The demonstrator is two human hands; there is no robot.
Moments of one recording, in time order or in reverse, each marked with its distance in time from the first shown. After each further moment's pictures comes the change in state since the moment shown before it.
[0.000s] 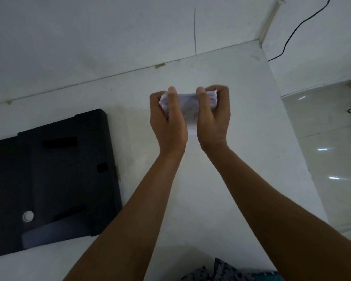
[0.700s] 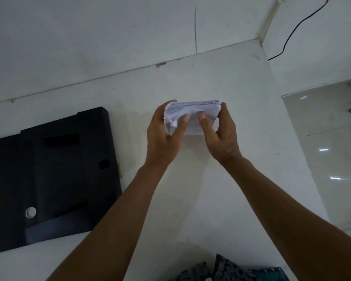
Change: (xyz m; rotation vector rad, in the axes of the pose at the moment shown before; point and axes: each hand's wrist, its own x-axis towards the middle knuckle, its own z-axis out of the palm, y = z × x) left_hand -0.003 -0.038 -0.046 0.314 -0.363 0.252; right_hand -0.013 0.033 -0.049 -0.324 -0.259 -0.173
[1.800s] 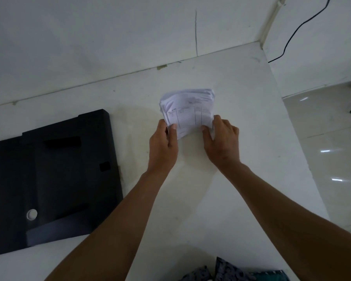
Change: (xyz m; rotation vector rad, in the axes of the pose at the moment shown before) left_hand -0.010 -0.031 0.007 0.183 -0.010 -0.045; right_hand -0.005 0.040 0.006 -0.589 -0.045 -0.021
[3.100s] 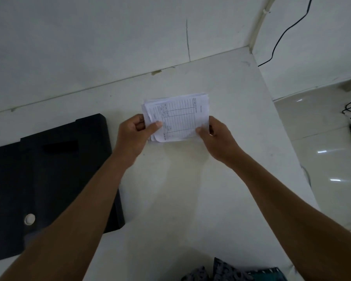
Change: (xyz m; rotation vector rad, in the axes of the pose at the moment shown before) left_hand 0.039 0.000 -0.064 -0.336 -0.189 -0.317; right_hand 0.012 -0.009 -0.033 0.457 -0.335 0.249
